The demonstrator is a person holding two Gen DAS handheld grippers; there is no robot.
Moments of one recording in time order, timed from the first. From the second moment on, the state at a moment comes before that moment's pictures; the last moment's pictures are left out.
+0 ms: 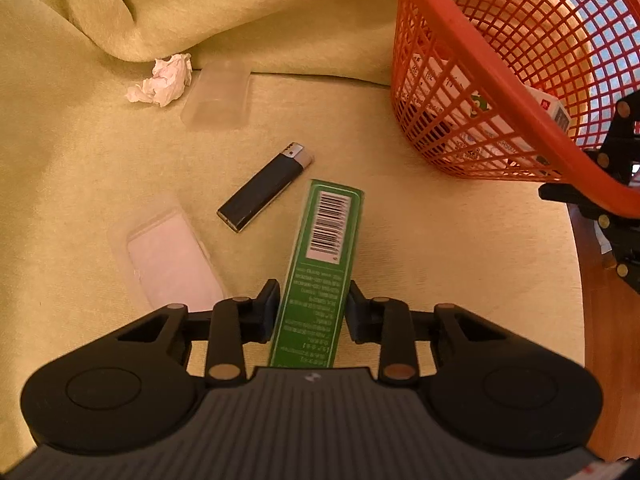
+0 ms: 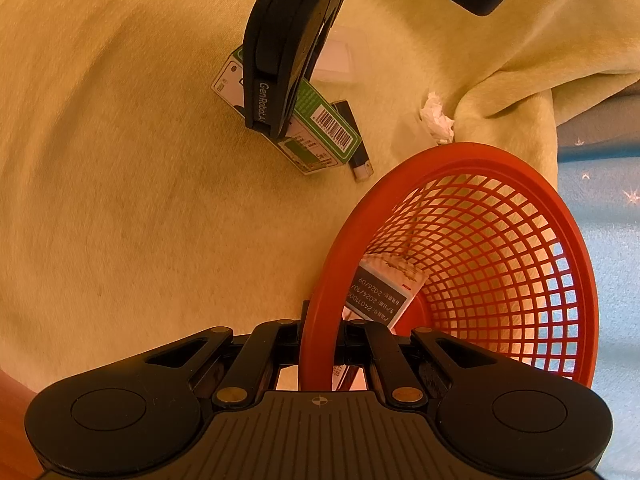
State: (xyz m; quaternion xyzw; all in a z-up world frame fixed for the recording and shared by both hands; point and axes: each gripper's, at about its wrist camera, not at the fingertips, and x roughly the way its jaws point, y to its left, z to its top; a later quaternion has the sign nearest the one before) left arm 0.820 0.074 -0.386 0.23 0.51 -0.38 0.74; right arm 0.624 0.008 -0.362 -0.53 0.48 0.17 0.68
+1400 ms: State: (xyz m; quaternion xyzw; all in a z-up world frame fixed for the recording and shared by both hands) left arm 0.806 0.110 -0.216 0.02 0.50 -0.26 0.83; right arm 0.630 0.009 -0.364 -0.54 0.49 0.16 0.67
